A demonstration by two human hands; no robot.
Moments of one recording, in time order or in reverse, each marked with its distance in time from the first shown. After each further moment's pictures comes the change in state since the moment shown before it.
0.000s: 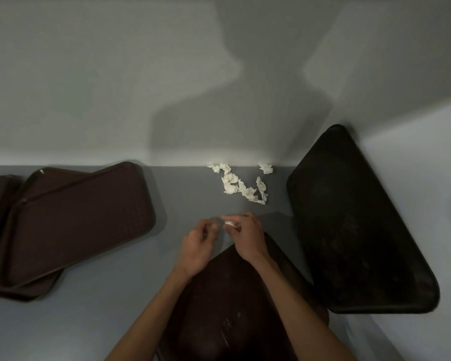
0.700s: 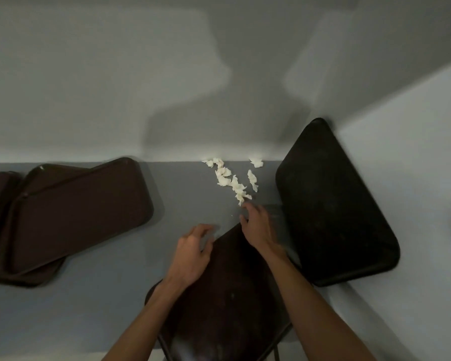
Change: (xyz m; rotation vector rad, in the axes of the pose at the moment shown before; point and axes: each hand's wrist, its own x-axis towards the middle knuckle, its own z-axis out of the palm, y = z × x) left_hand -0.072 0.000 -0.013 0.343 -0.026 0.253; right_hand -0.026 0.028 -0.029 -0.330 0.052 0.073
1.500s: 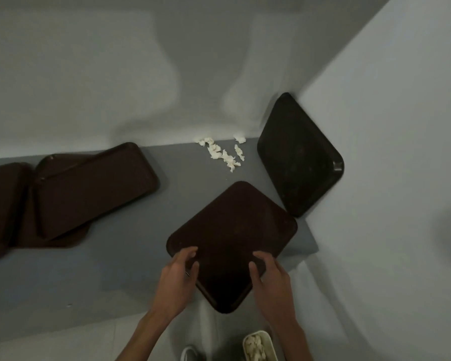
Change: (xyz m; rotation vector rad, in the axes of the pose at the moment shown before) left_hand -0.233 -0.049 -0.039 -0.014 -0.047 -0.049; right_hand -0.369 -0.057 -0.002 0.245 0.157 0.274
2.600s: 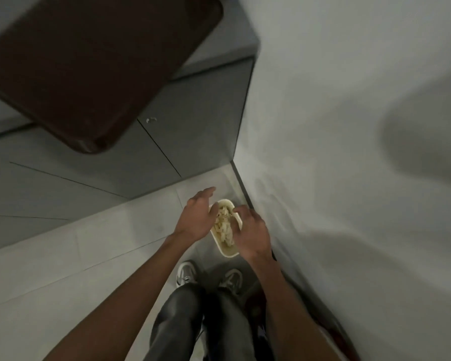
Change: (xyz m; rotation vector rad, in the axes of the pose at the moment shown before) left_hand -0.124 -0.111 0.407 0.227 -0.481 -0.016; right_hand -0.148 0.388 0.133 -0.138 -0.156 0.222
